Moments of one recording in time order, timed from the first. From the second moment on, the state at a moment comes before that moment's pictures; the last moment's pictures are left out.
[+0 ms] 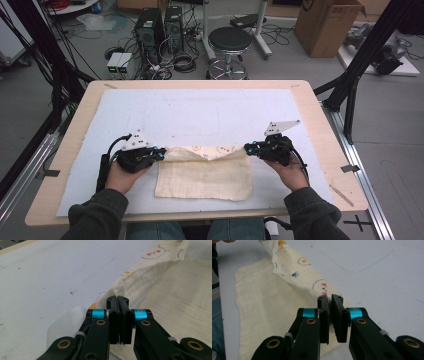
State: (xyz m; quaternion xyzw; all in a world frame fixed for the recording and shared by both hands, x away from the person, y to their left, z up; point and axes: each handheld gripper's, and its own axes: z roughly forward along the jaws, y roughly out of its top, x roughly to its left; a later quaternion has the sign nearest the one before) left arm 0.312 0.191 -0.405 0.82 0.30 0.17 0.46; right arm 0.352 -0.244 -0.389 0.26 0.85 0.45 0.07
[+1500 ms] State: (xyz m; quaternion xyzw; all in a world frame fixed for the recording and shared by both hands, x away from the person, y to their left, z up) left arm 0.240 0.206 -0.424 0.83 0.28 0.15 0.46; right arm 0.276 -0.239 -0.415 0.22 0.88 0.43 0.03
